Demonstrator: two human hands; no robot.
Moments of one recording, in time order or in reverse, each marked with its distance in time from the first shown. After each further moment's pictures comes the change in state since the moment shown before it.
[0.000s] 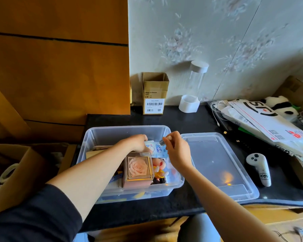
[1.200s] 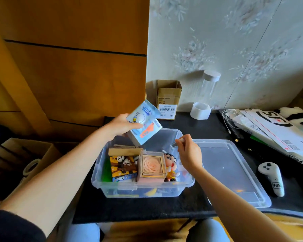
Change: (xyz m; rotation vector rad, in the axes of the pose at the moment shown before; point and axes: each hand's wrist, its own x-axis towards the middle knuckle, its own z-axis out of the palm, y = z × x) left_hand -0.085 -0.050 -0.075 -0.850 0.283 0.097; right_hand -0.001 -0.001 -0.001 -0.195 0.022 -0.033
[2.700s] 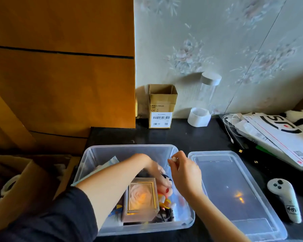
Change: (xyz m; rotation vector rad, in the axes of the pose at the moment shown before) left_hand 0.104 -0.049 0.134 0.868 -0.820 -0.283; right_hand 0.020 0.005 0.008 -0.202 -0.003 0.012
